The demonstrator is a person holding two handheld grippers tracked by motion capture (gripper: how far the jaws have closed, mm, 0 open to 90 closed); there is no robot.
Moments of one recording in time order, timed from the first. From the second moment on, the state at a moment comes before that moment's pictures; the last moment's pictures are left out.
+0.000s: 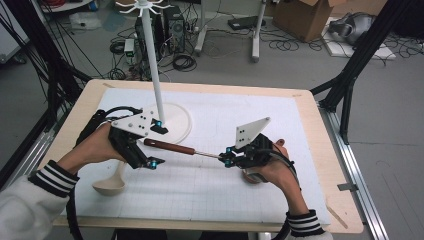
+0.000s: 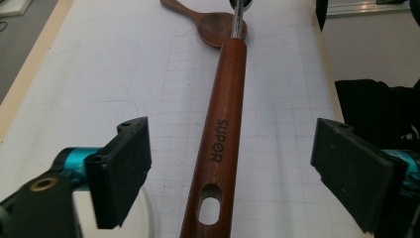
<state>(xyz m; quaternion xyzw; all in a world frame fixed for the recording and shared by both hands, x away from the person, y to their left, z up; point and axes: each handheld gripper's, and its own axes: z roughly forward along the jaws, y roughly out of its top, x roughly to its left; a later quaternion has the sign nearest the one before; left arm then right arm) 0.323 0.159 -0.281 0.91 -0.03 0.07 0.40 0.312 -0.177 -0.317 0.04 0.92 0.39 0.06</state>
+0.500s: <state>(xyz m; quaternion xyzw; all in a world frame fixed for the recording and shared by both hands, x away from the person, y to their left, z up) 0.323 0.157 -0.283 0.93 -0.05 0.06 0.36 0.310 -0.176 -0.317 0.02 0.92 0.39 0.06</state>
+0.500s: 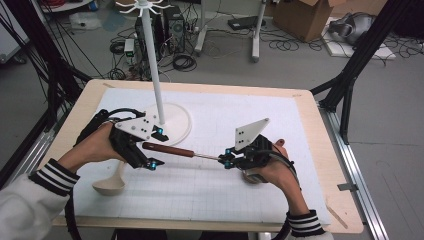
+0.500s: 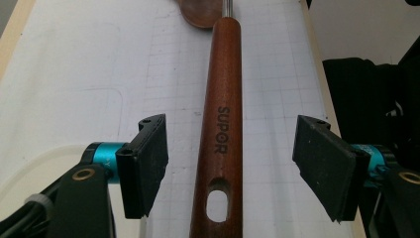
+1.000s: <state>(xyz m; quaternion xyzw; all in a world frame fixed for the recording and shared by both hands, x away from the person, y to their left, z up) 0.322 0.157 -0.284 0.93 -0.04 0.06 0.36 0.309 -0.176 -0.316 0.02 0.92 0.39 0.06</state>
